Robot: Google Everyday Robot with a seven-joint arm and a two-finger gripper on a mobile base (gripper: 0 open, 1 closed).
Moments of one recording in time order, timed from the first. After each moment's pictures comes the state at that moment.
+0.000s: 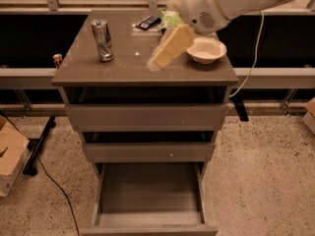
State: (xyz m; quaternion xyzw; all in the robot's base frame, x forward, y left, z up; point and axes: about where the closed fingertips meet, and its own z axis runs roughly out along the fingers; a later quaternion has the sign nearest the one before) arm 0.581 -0.015 1.011 -0.60 0.67 0.16 0.42
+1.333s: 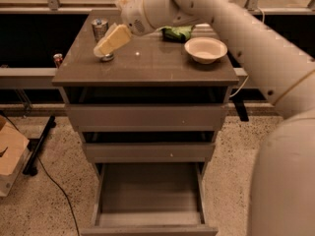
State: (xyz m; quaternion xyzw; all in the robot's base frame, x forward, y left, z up) arm 0.710 0.127 0.969 -0.58 0.60 0.24 0.50
